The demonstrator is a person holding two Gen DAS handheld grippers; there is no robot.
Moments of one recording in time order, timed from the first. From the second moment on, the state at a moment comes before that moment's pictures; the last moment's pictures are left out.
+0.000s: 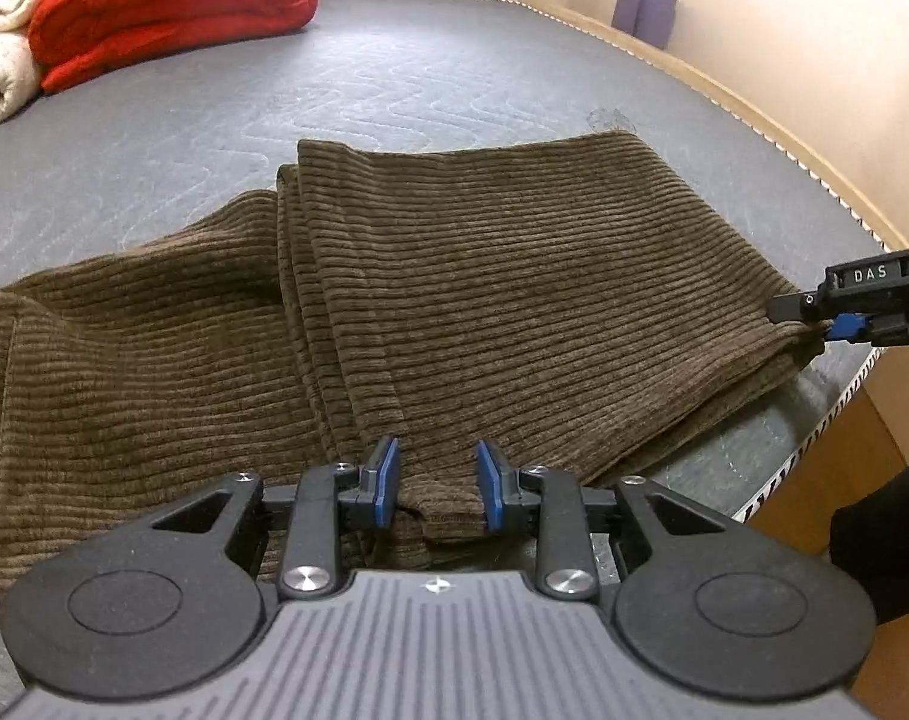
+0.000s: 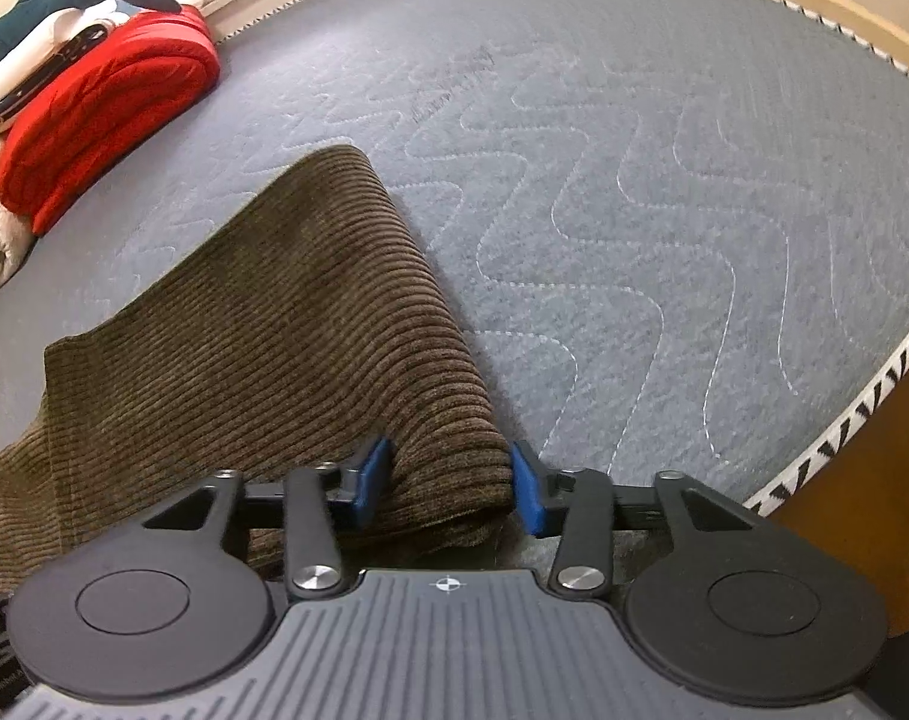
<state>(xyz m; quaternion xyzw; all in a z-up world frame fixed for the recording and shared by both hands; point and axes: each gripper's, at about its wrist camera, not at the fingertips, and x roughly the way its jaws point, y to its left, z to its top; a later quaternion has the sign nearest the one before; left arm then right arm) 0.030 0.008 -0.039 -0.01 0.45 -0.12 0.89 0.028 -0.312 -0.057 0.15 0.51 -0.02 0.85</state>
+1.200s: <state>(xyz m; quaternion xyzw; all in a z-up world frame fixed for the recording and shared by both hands) 0.140 -0.039 0.083 -0.14 0.47 -0.23 0.84 -0.026 -0.186 0.038 -0.12 0.27 0.21 0.93</state>
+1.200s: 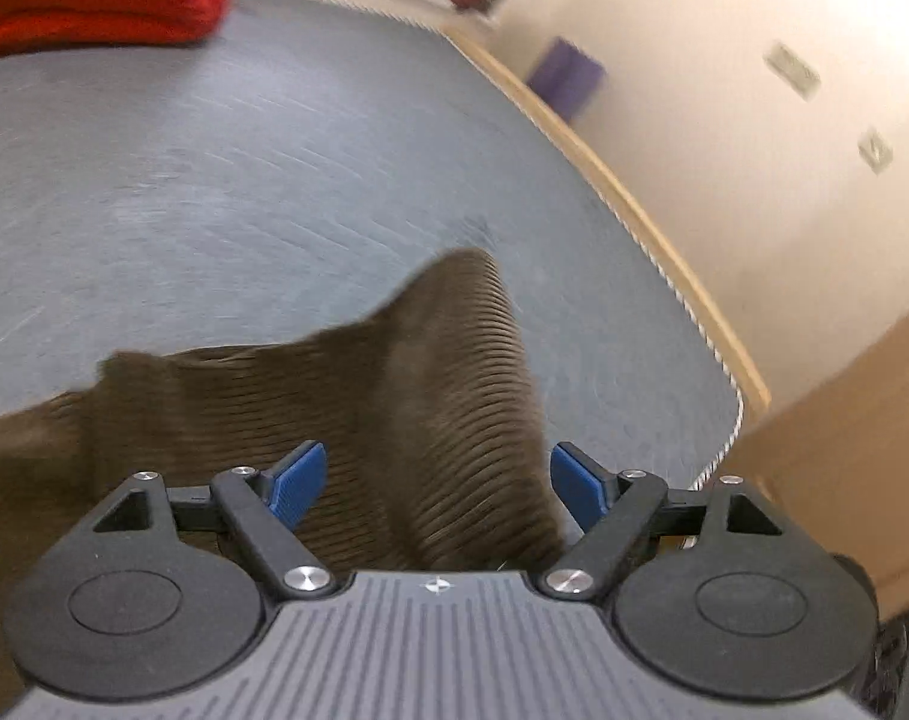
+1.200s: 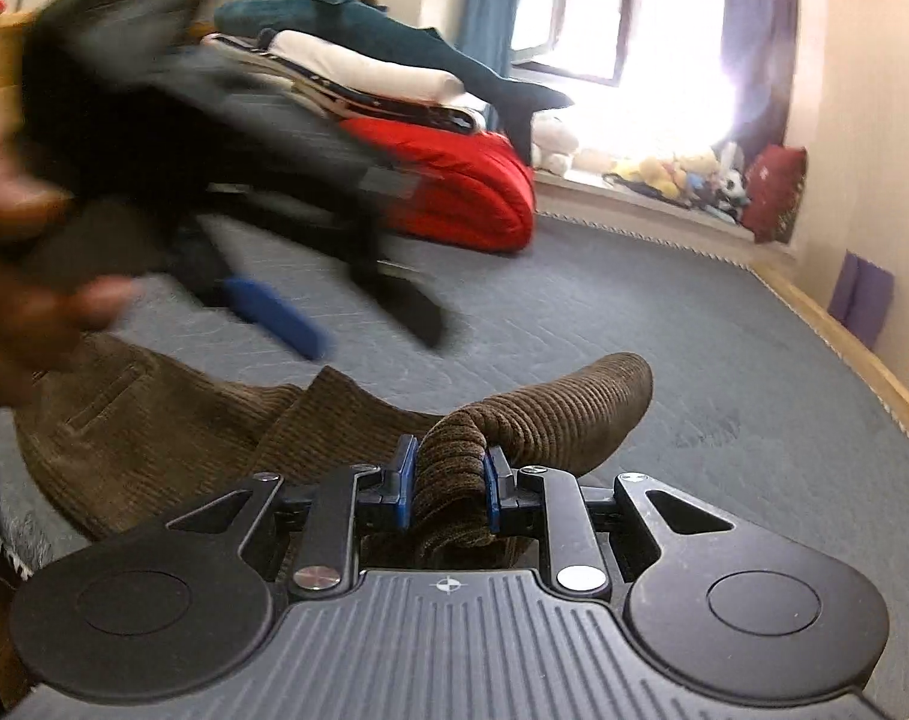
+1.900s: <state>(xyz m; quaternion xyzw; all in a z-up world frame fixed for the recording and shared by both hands) 0.125 0.047 0.079 -0.02 0.49 -0.11 0.86 -0.040 -0.152 0.055 -0.01 0.35 0.49 0.80</state>
